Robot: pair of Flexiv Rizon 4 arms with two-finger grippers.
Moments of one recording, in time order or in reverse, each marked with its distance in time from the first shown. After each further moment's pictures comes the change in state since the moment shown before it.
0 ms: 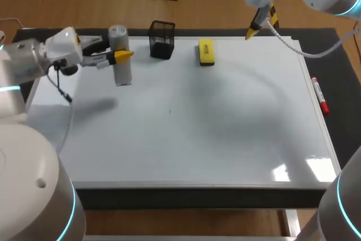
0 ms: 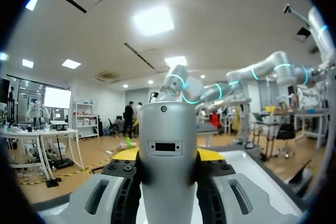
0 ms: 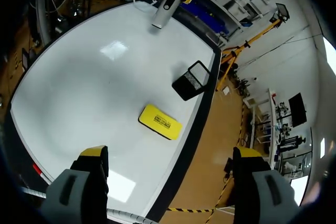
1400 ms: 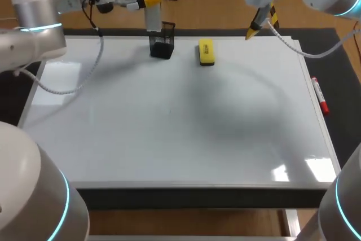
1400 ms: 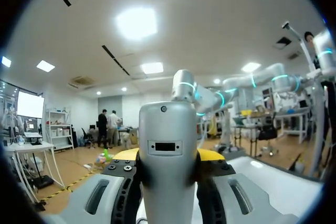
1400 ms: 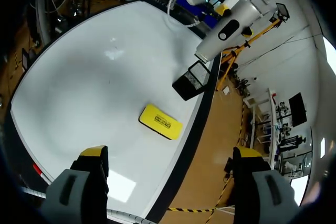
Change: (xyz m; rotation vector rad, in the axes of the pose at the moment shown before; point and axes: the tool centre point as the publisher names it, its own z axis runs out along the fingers) left arm -0.126 -0.032 0.122 0.062 0.261 0.016; right arm 0.000 0.000 0.000 0.002 0.000 0.000
